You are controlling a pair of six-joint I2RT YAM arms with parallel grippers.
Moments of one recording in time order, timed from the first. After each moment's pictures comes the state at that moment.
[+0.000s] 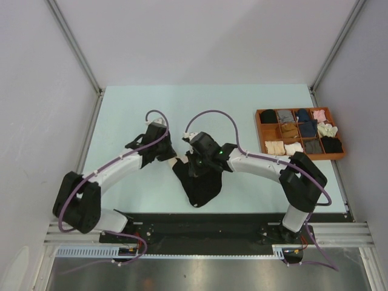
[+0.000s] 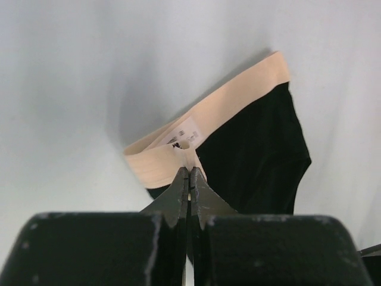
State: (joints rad) left arm -0.46 1.35 0.82 -0.32 -0.02 -0.71; right arm 0.96 1.74 1.20 -0.33 -0.11 0.43
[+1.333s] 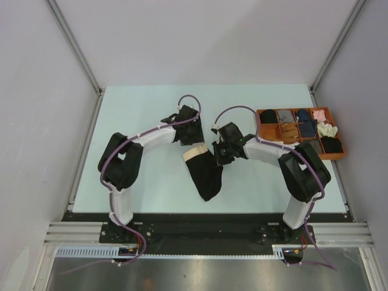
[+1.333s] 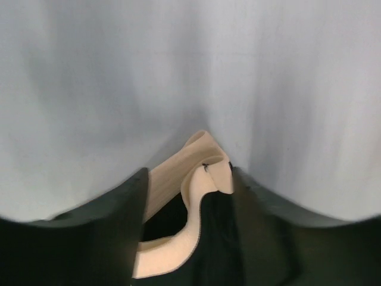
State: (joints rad) left arm -0.57 1.94 1.37 -0.37 -0.01 -0.66; right arm 0.61 1.77 1.07 -0.30 -0.23 0.34
